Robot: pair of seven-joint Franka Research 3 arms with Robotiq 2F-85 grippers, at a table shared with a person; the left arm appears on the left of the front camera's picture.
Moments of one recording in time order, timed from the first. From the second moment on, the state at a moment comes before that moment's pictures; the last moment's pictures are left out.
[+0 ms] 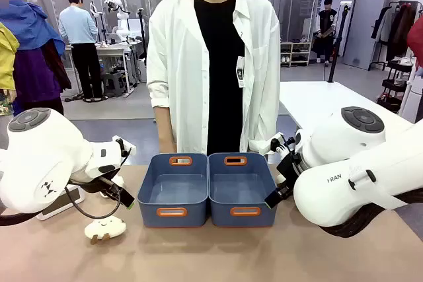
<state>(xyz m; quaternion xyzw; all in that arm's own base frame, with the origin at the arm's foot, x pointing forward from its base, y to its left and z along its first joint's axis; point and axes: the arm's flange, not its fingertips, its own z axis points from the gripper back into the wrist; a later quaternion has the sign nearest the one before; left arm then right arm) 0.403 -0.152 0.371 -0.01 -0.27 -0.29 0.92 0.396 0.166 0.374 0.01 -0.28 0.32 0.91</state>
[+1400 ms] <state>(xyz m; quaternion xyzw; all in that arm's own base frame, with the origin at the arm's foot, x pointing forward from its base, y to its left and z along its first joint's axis) 0.394 -0.163 0.397 -0.10 -0.26 -0.30 0.92 0.400 0.176 0.386 0.05 -0.25 0.30 0.92</state>
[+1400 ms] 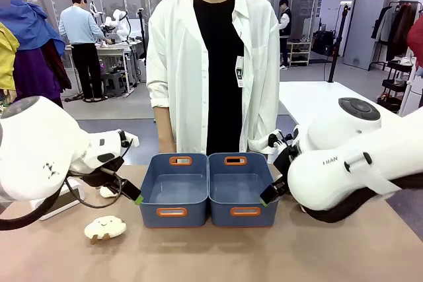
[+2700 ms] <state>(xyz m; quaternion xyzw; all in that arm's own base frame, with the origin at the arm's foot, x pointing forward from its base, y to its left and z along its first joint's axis) 0.288 0.232 0.446 -0.63 -0.30 0.04 0.72 0.292 -0.236 0.430 0.64 -0.19 -0.09 0.74</state>
